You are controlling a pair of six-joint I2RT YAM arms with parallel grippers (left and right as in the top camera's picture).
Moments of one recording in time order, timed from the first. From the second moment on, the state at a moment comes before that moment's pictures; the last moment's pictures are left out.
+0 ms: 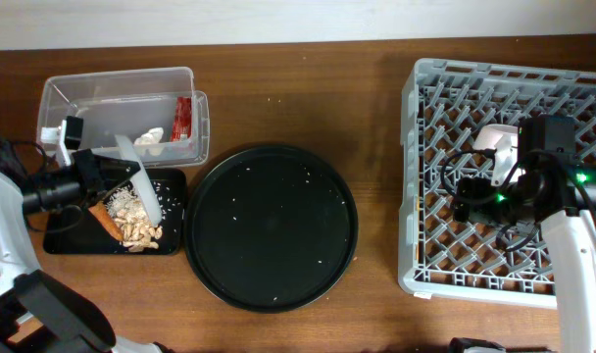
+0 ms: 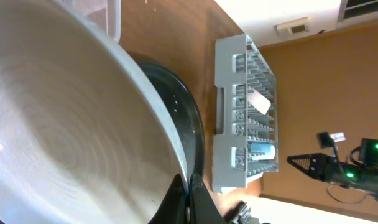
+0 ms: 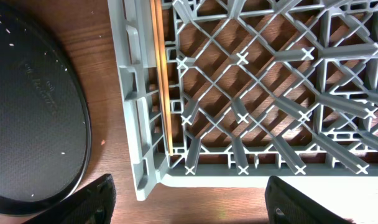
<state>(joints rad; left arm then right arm) 0.59 1.71 1.46 -1.38 1.07 0.39 -0.15 1.30 1.31 -1.35 -0.12 0.09</state>
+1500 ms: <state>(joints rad) -0.40 1.65 1.57 -1.26 0.13 -0.11 -0.15 1.30 1.31 -1.33 -0.17 0.05</state>
